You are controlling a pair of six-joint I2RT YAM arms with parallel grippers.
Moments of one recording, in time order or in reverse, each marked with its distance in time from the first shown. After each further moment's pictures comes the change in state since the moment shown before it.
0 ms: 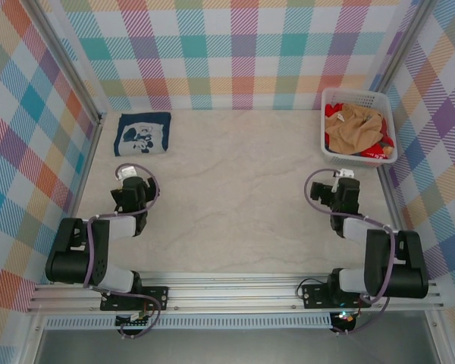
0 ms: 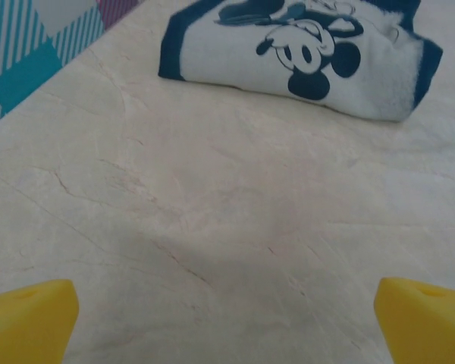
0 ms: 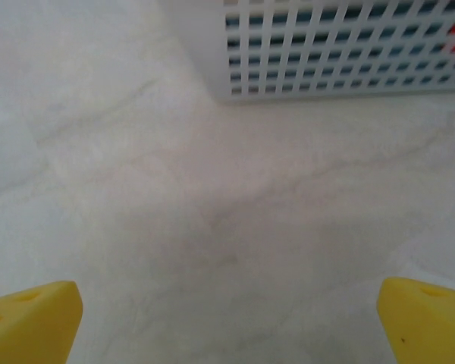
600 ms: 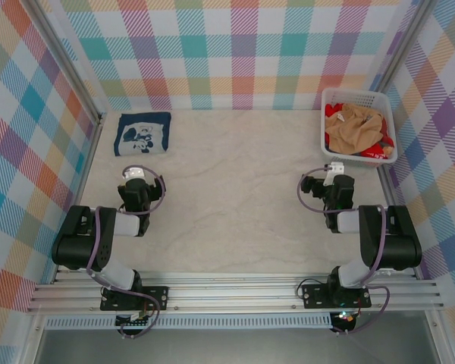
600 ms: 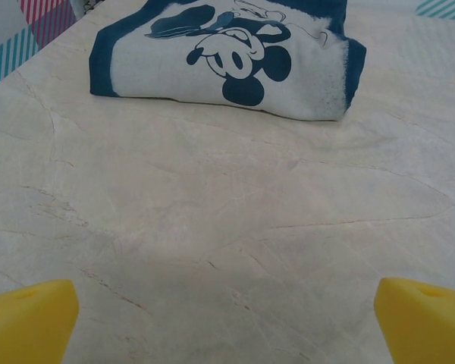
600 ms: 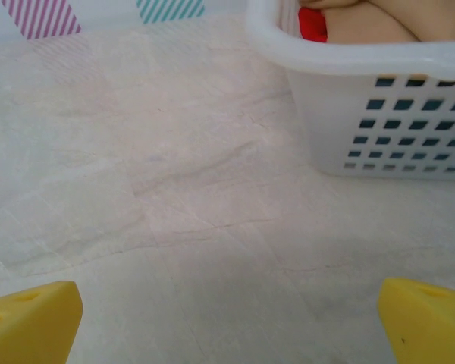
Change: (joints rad) left arm -0.022 0.117 -0.008 0.180 0.089 0.069; right arm 0.044 0.195 -0.002 0.346 -0.131 -0.024
